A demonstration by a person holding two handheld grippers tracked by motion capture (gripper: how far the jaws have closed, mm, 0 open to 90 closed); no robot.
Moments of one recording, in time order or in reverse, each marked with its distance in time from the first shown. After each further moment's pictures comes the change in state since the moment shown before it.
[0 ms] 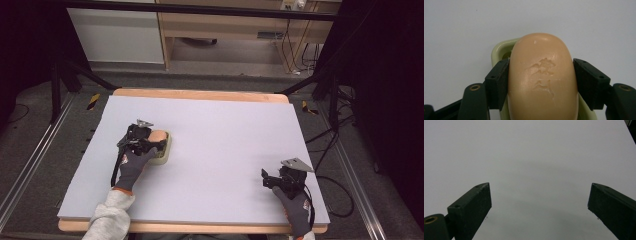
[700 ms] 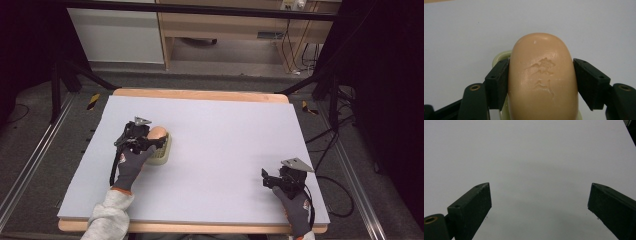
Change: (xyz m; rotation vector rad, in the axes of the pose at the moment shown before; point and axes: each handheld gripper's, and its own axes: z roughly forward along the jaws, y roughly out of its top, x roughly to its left) left arm -0.002 0.008 -0.015 -0.054 -0.016 -0.004; right arm 0.000 0.000 0.000 -0.004 -0.003 -0.001
